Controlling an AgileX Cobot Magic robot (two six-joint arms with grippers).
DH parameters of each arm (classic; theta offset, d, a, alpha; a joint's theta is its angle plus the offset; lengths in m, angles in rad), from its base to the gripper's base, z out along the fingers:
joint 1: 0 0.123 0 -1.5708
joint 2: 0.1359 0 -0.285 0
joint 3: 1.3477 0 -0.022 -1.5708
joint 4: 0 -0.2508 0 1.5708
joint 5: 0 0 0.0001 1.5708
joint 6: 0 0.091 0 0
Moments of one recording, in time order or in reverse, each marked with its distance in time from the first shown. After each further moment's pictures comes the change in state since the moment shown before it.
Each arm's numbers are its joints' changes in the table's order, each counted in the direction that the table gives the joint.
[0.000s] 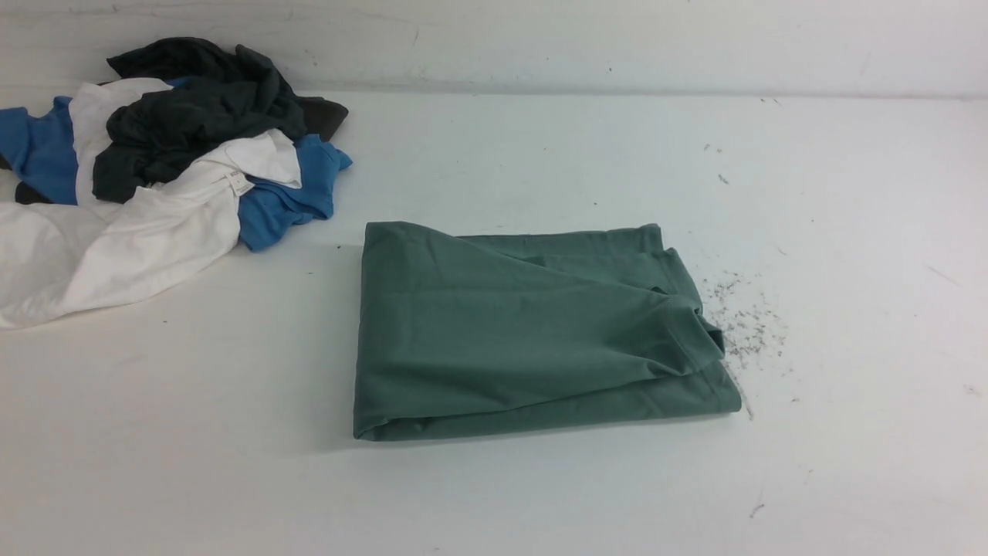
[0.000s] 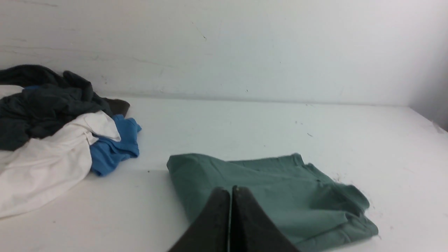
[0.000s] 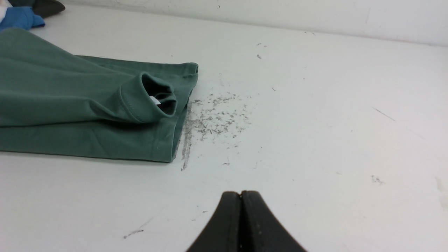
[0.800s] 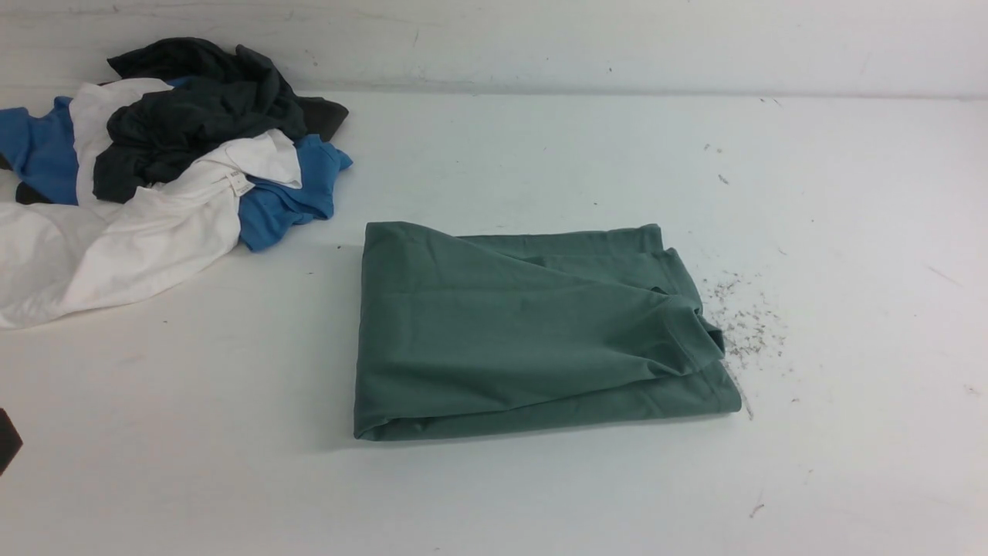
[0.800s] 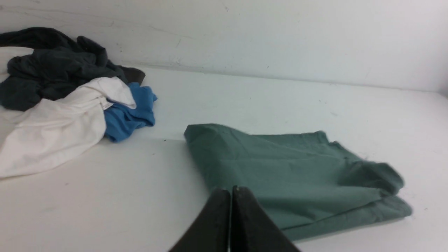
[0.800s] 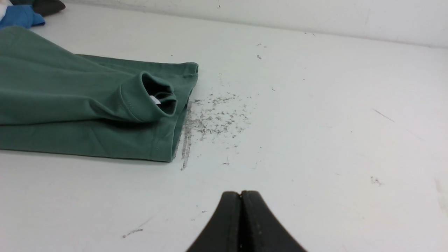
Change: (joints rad) right arm 0.000 0.000 0.000 0.000 0.000 -0.008; left arm 0.000 -0.004 0.184 -0.052 -0.093 -0.002
